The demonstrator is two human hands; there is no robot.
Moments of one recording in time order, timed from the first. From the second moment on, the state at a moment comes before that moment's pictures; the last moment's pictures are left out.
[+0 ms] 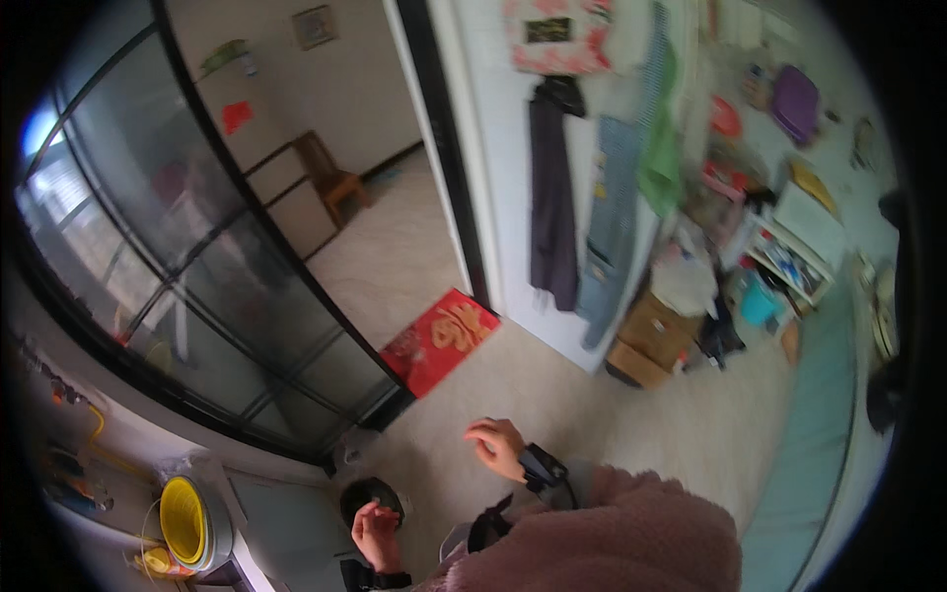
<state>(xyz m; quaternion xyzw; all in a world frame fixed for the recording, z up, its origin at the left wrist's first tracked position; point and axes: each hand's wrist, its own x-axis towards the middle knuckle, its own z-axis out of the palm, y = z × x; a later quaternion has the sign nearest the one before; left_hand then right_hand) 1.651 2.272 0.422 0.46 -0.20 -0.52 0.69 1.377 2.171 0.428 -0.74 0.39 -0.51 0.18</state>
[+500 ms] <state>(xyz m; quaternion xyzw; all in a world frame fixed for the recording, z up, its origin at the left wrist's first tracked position) 1.634 1.747 0.436 0.42 -0.34 -0.61 0.58 1.355 1.786 0.468 -0.68 0.55 -0.48 0.09</state>
